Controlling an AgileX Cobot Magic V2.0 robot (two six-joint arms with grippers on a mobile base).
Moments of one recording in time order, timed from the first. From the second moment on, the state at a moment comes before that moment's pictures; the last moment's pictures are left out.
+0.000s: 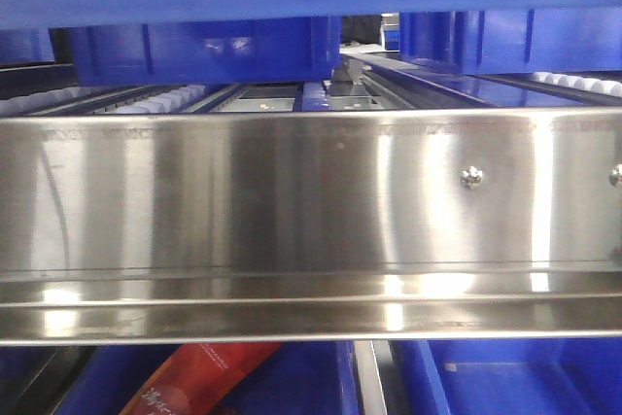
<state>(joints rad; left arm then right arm) -0.16 1.17 -1.55 0.09 1.10 -0.22 0.30 1.21 -1.66 -0.07 1.30 0.16</state>
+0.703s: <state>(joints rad) -0.16 1.17 -1.55 0.10 1.10 -0.22 0.30 1.21 -1.62 -0.06 1.26 0.16</state>
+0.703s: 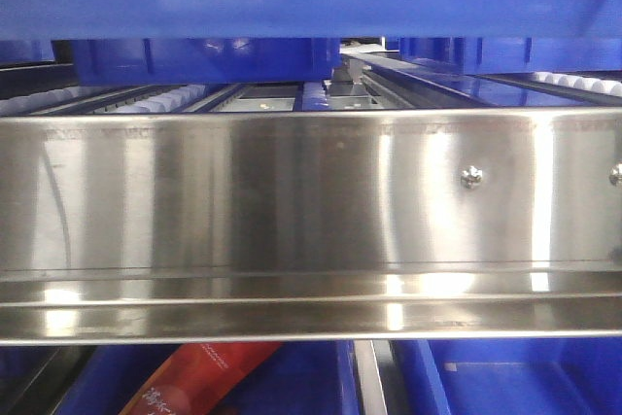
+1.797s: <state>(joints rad) -0.16 1.17 -1.55 0.10 1.10 -0.22 0.30 1.21 -1.62 -0.06 1.26 0.17</state>
